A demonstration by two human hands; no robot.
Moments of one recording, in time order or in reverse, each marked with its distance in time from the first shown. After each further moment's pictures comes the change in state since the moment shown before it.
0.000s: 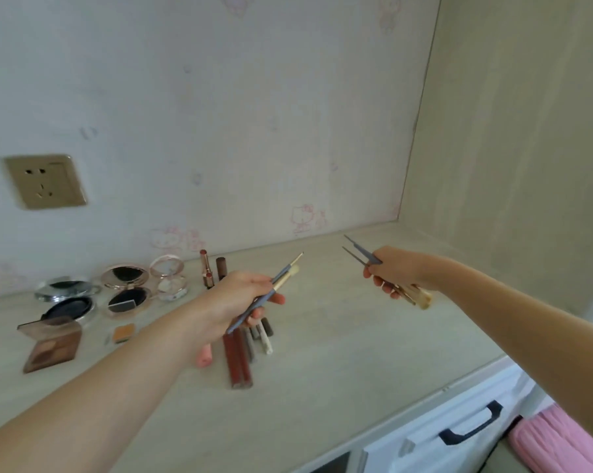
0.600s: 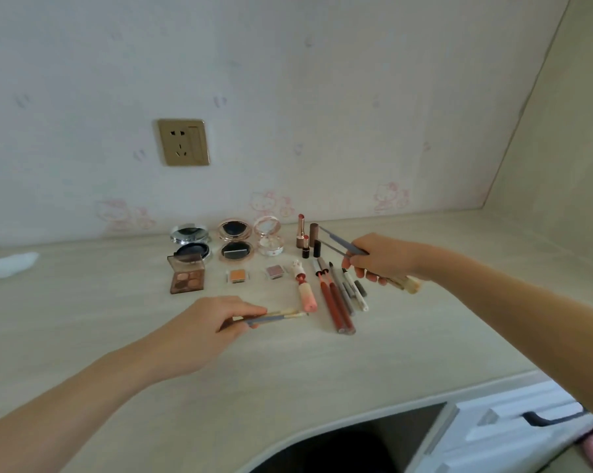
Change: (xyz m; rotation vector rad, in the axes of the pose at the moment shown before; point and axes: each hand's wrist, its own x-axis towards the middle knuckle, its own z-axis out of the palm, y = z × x) left_hand -0.155 -0.087 -0.140 0.848 0.099 0.320; right_hand -0.047 -0.129 0.121 -0.230 -0.209 -0.345
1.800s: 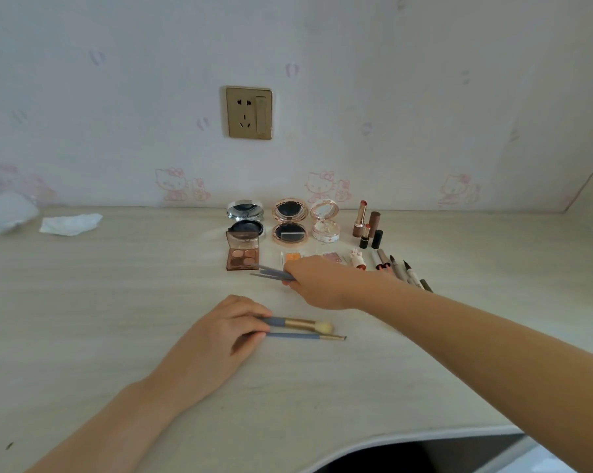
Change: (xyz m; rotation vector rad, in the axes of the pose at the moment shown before) left_hand -0.048 -0.071 0.026 0.135 0.388 0.171; right_hand 0.074 -0.105 0.125 -0.532 -0.099 -0.380
